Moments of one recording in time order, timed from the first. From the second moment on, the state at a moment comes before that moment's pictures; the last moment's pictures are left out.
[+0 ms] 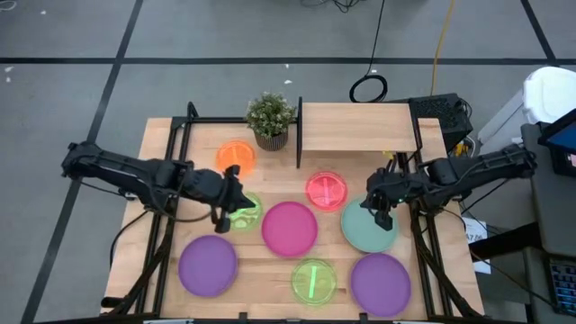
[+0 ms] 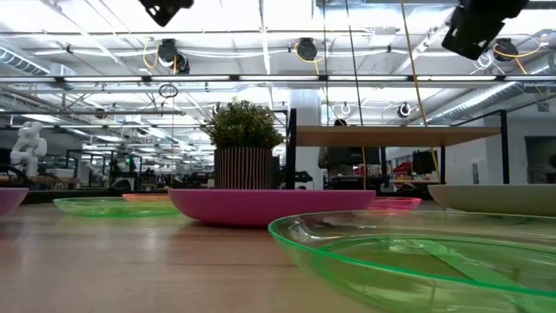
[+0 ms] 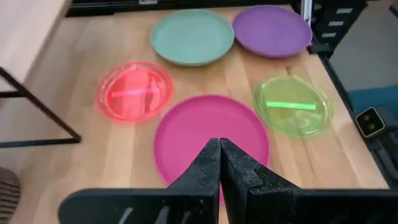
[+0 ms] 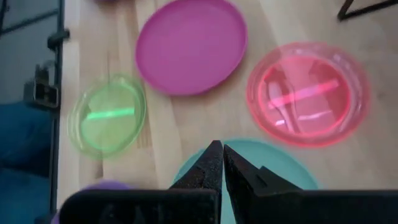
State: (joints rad) left arm -0.22 1.14 1.02 -0.52 -0.08 -0.08; right arm 0.26 0.90 0.89 -0.87 0.08 0.52
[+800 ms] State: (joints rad) left arm -0.24 1.24 1.02 -0.39 -0.08 -0.11; right arm 0.53 1.17 0.89 -1.06 0.08 0.80
